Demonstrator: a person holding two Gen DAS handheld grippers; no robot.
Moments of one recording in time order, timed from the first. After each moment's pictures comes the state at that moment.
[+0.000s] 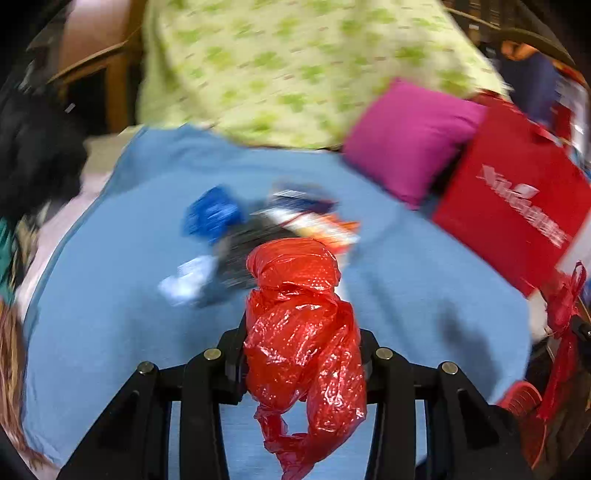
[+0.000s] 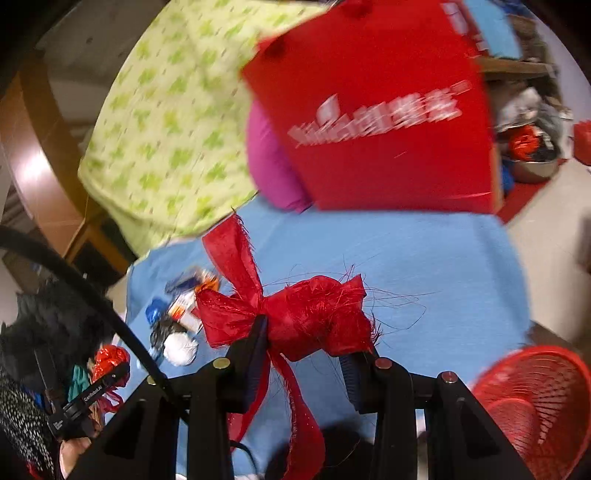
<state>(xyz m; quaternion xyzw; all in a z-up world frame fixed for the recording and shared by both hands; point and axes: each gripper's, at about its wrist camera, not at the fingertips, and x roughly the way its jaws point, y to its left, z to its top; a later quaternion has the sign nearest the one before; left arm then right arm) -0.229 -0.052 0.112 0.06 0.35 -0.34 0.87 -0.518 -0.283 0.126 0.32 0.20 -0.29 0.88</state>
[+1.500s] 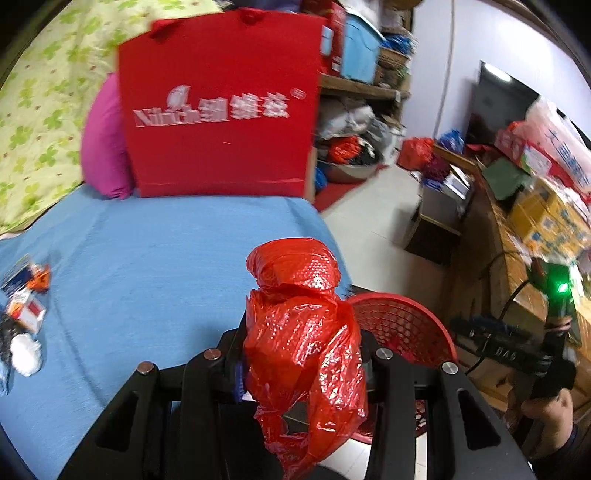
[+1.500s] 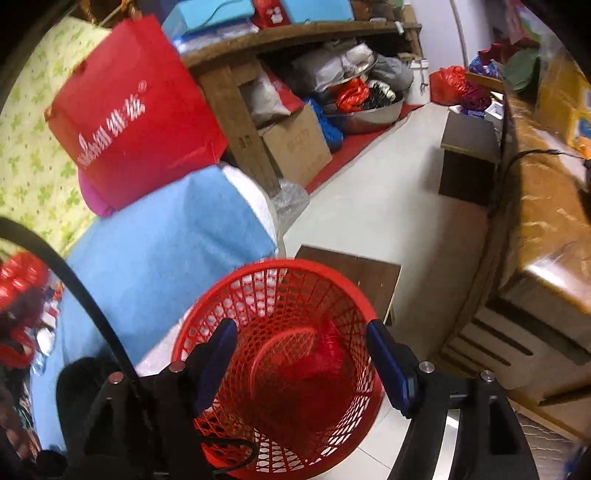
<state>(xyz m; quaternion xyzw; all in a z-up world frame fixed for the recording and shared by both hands) -0.500 -0.251 0.110 0.24 0.31 -0.61 0.69 -0.761 -0.326 0.032 0.38 0.24 -0.49 0.75</state>
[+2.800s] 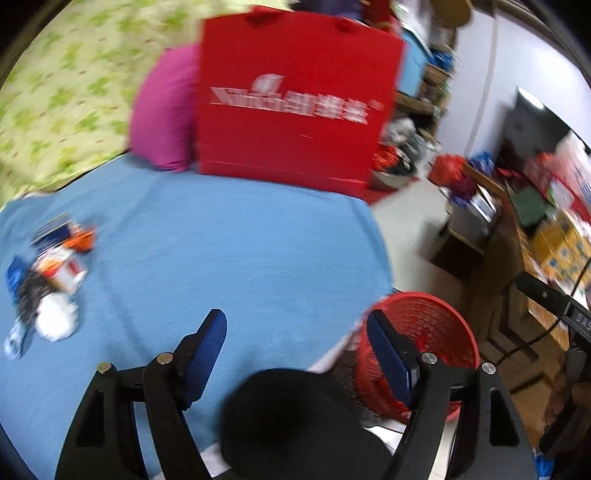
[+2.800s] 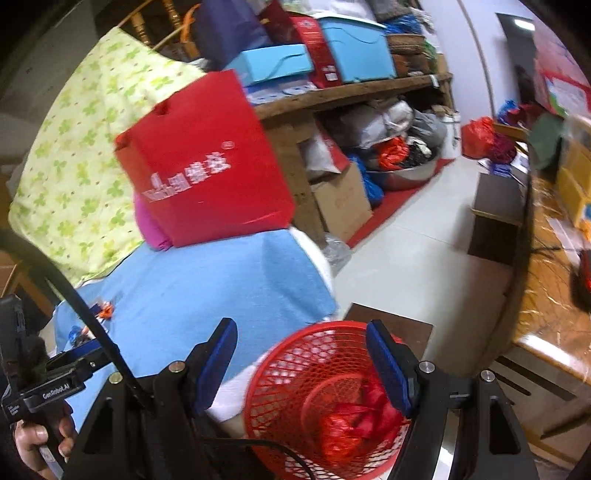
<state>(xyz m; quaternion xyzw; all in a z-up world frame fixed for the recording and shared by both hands) -0.416 -0.187 0.118 0.19 0.34 -0.55 0.74 -0.707 -0.292 0.117 0.31 0.19 -0.45 0.81</state>
